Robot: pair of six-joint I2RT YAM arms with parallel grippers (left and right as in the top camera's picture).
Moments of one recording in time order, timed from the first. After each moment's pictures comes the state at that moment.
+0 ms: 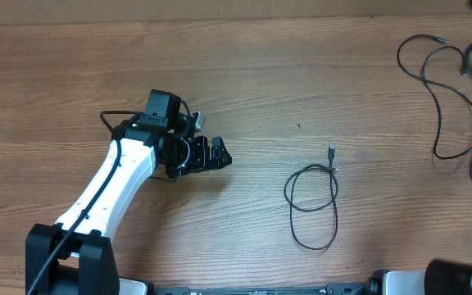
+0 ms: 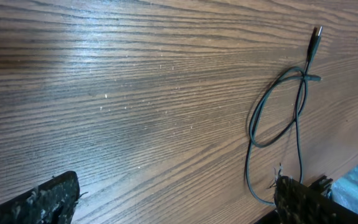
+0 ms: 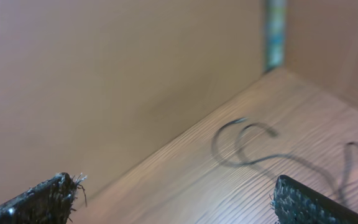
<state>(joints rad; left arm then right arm) -0.22 1.58 1.07 -0.81 0.51 -0.31 -0.12 1.54 2.23 -1.14 0.18 0.48</state>
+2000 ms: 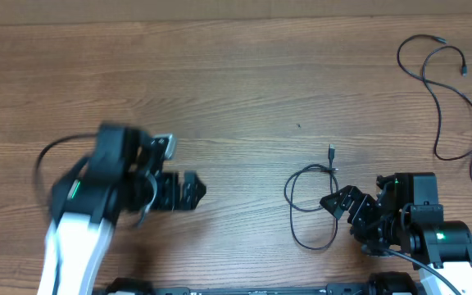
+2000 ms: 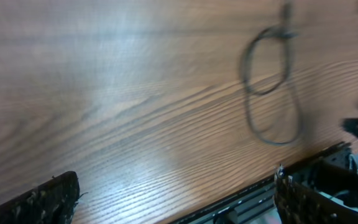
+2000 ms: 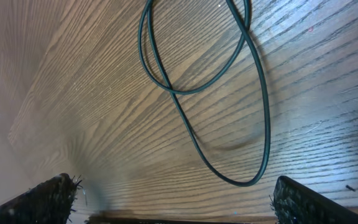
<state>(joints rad) -0.15 1.05 1.07 -1.21 0.43 -0.15 0.02 0.79 0.66 -1.10 -0.48 0.68</state>
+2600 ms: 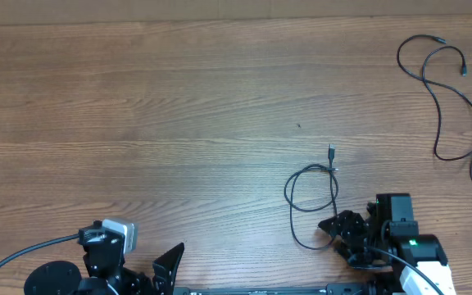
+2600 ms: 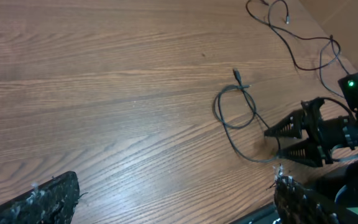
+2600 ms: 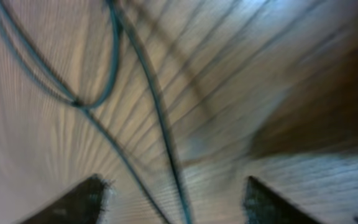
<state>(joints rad) -0.15 0.38 1.07 -1.32 0.35 -0.15 0.02 0.79 0.31 -0.84 -0.49 0.88</state>
